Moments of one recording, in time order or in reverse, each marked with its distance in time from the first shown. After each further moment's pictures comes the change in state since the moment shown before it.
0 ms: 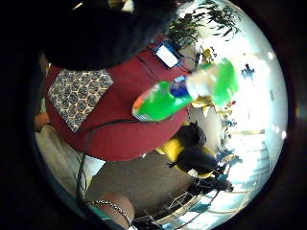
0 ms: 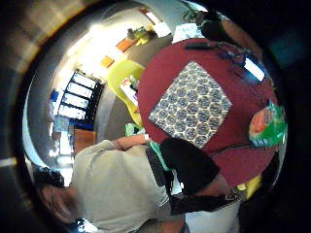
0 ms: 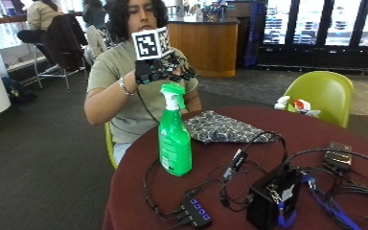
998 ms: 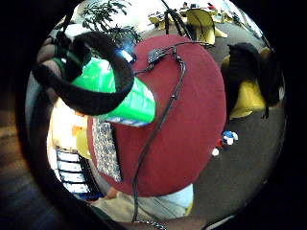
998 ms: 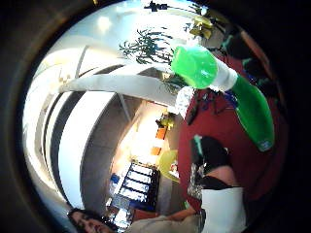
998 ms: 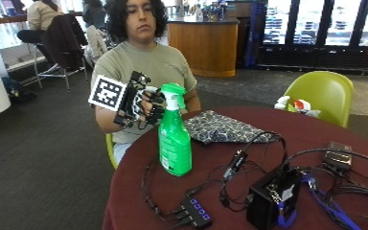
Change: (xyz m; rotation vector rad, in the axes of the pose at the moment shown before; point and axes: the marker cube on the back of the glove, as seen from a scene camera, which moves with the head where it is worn) arm 0.115 0.028 0.062 0.688 -0.749 0.837
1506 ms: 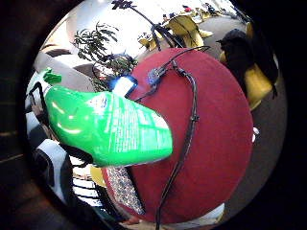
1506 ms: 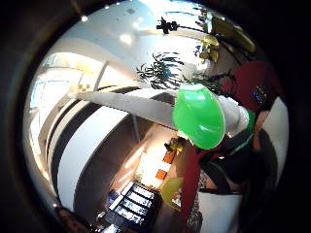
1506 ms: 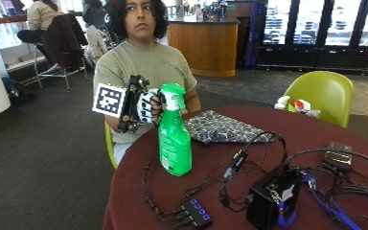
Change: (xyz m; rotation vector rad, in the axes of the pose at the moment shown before) arm 0.005 -0.015 0.017 0.235 -0.120 0.050
